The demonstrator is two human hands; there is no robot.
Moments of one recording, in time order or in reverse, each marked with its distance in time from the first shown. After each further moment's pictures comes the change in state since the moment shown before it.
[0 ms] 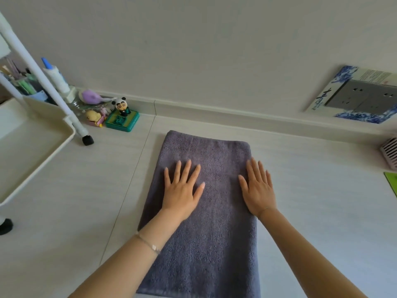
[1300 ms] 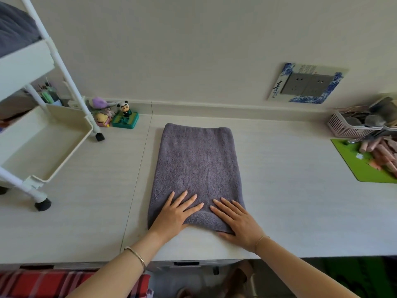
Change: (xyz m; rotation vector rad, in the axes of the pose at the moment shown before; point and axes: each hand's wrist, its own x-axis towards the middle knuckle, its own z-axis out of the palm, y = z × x) left_hand -0.152 -0.029 0.008 0.108 -0.129 0.557; right_hand -0.203 -0.018 0.019 -0.110 -0.067 -0.608
